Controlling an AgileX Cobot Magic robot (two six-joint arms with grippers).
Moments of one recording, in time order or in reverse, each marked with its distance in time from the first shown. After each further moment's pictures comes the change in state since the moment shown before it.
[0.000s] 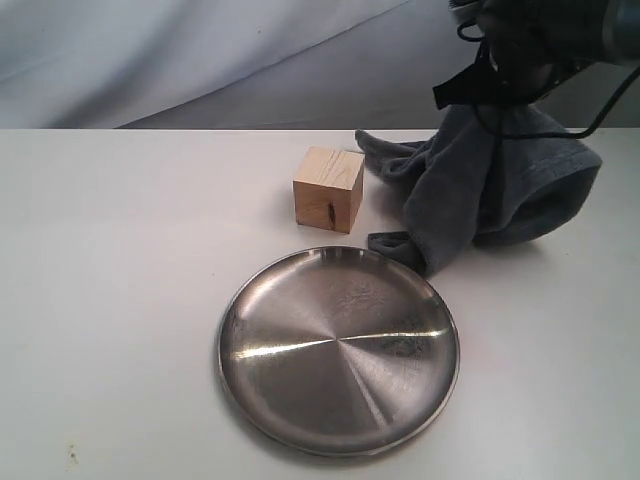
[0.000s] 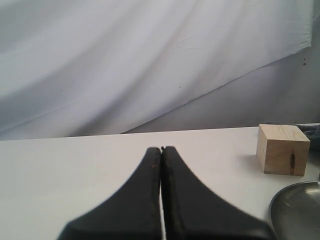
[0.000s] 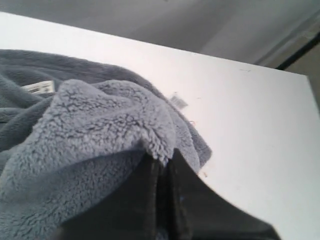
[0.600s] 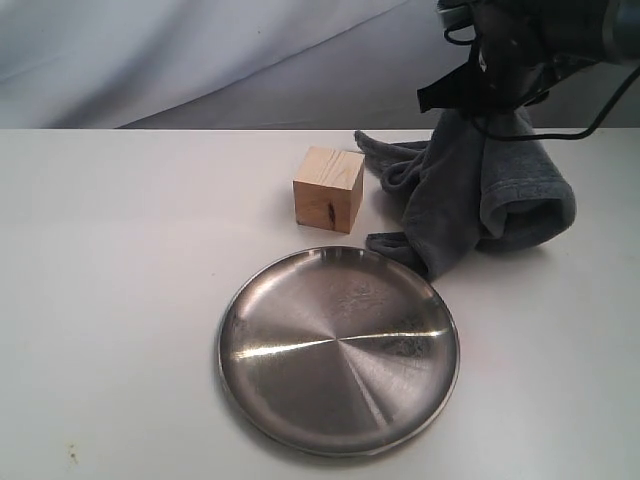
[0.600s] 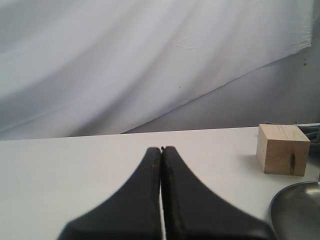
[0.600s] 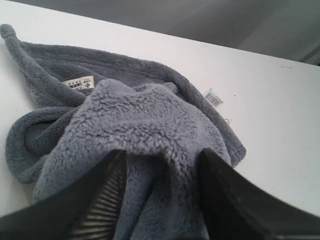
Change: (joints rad) left arm 0.000 0.000 0.000 0.000 0.000 0.000; right arm 0.000 0.000 0.000 0.105 -0.043 -0.059
